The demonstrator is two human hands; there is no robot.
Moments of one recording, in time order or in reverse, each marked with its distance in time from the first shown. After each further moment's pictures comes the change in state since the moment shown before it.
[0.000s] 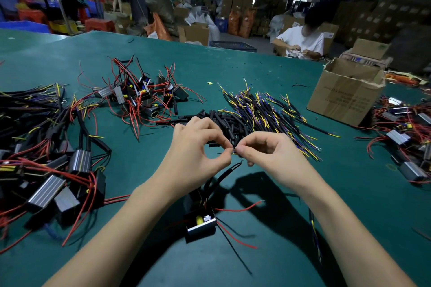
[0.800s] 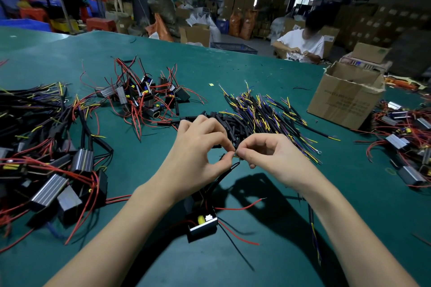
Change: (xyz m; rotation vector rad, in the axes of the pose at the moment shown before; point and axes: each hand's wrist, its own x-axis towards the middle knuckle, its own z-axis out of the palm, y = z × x) left_hand 0.000 -0.007 -0.002 0.151 0.003 0.173; right_hand 0.003 -0.008 -0.004 -0.025 -0.081 0.027
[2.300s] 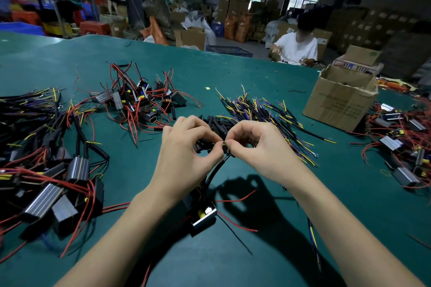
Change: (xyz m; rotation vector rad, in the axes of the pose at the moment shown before) left_hand 0.004 0.001 -0.003 -0.110 0.158 -0.262; right_hand 0.017 -0.022 0.013 -0.191 0.125 -0.165
